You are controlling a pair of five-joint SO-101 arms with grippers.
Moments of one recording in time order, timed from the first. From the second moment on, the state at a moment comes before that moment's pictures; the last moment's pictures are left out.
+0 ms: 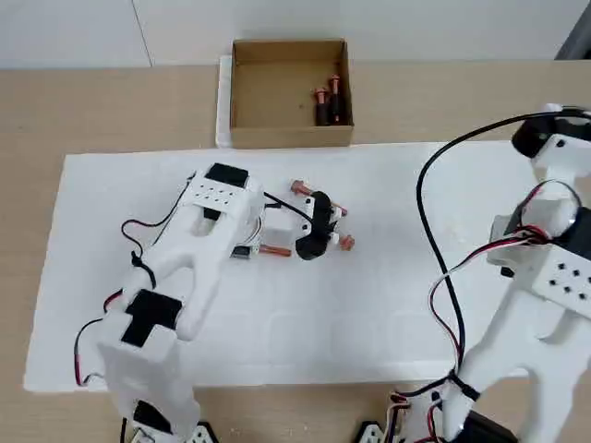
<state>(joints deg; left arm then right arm) 13.8 19.5 5.8 75.8 -75.0 24.6 -25.5 5.1 96.2 13.9</state>
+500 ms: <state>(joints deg) 13.9 18.5 0.3 76.4 -73.5 24.0 -25.5 5.2 96.0 13.9</state>
